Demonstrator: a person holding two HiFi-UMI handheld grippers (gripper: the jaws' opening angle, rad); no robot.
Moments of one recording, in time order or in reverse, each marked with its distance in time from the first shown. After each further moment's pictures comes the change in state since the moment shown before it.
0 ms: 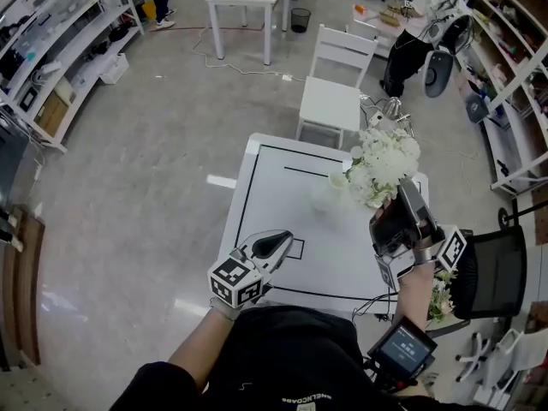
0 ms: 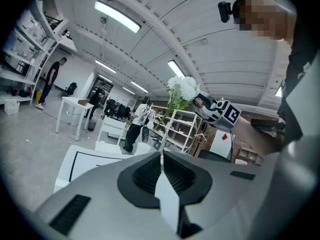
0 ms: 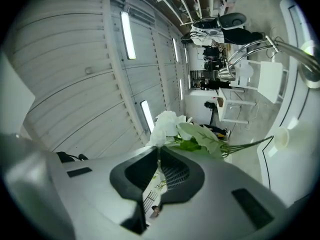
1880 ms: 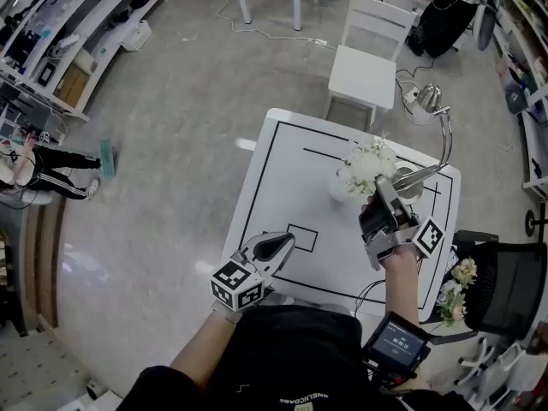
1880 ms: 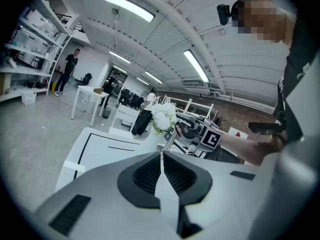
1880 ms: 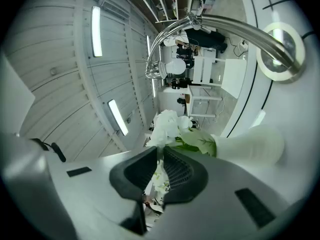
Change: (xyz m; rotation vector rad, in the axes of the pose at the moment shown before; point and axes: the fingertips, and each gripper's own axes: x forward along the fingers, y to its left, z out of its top) left arm 0.014 0.011 -0.041 -0.104 0.105 0.147; right arm -0.048 -0.198 0.005 0.124 0.041 -0.299
